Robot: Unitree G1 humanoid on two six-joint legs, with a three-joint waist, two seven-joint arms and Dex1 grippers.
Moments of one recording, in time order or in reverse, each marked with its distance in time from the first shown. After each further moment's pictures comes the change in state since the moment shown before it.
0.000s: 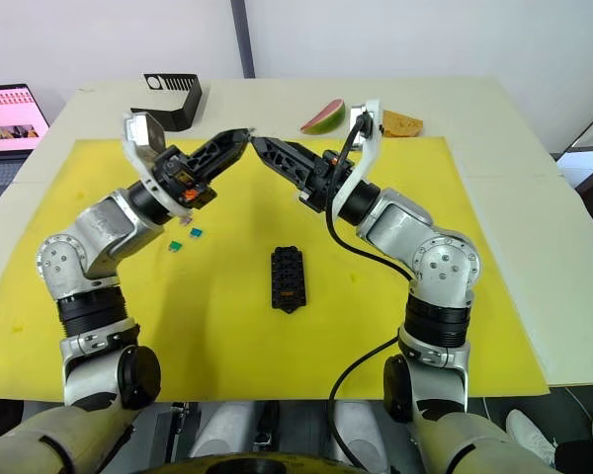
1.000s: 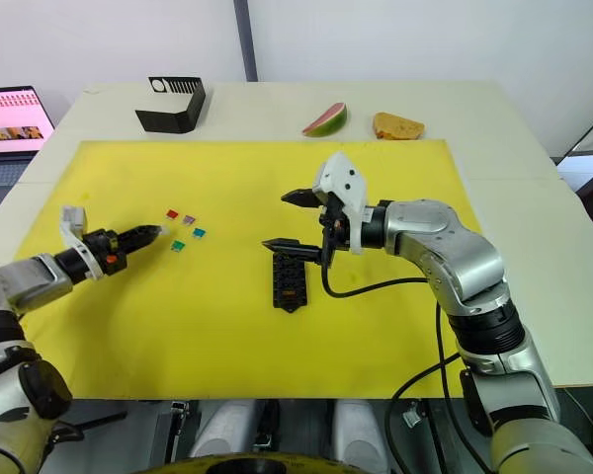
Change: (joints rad) left arm 0.073 0.437 0.300 0.444 0.736 0.296 -0.479; right arm 0.056 -0.416 0.346 -0.039 -0.599 -0.263 0.697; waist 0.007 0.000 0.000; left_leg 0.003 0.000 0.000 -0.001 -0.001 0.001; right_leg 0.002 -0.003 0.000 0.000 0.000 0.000
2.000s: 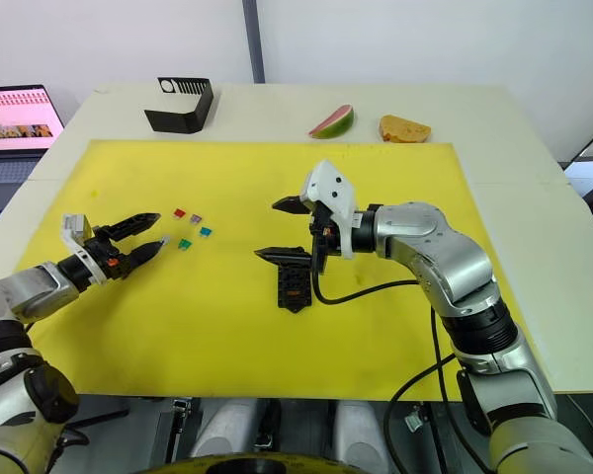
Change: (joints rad) left arm 0.064 -0.075 0.035 0.101 -0.018 -0.029 0.046; right arm -0.014 -0.025 0.115 -0.002 -0.078 -0.066 0.038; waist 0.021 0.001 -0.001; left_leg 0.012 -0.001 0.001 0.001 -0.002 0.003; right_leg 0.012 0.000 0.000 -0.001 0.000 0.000
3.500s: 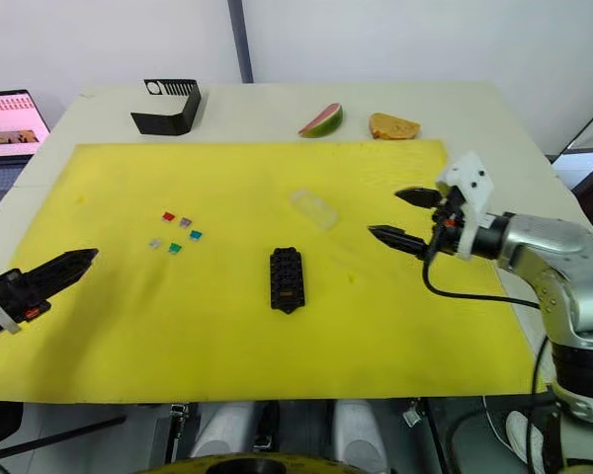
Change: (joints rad) left arm 0.460 0.206 0.039 -0.463 -0.110 -0.063 -0.251; right arm 0.198 -0.240 -0.361 -0.007 0.120 0.065 0.034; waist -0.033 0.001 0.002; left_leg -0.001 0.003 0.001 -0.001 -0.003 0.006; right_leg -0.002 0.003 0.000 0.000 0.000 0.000
